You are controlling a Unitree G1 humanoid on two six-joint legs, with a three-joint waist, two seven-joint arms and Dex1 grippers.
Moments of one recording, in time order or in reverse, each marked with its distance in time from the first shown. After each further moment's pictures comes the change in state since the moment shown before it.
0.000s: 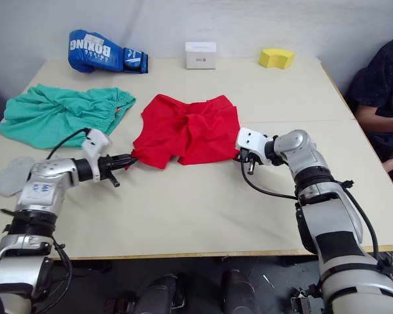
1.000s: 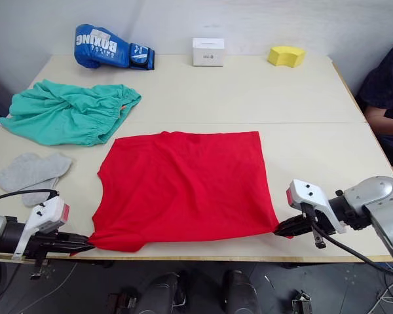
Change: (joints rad) left arm 0.752 0.485 0.246 -0.685 -0.262 0.305 -0.380; right arm 0.786 -0.611 -0.196 -1.214 0.582 0.765 0.309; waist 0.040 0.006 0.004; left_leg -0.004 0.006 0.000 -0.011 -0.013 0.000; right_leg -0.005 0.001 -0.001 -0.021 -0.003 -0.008
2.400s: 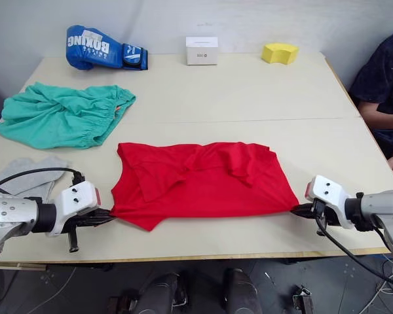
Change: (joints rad) left arm -0.108 -0.017 -0.193 -0.156 0.165 0.013 0.373; right arm 0.166 0.035 -0.078 0.191 -0.061 -0.270 -0.299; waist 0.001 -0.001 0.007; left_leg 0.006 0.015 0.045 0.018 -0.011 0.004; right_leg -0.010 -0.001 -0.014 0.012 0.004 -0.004
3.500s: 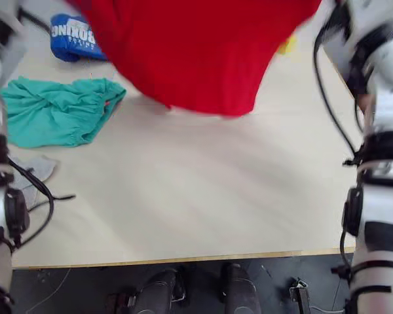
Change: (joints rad) left arm -1.347 -0.287 -0.113 1.100 0.535 -1.029 0.864; right arm -1.197 0.320 -0.029 0.816 -0.362 -0.795 -0.821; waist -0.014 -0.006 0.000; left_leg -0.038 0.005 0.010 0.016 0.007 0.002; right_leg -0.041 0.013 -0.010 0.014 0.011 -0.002
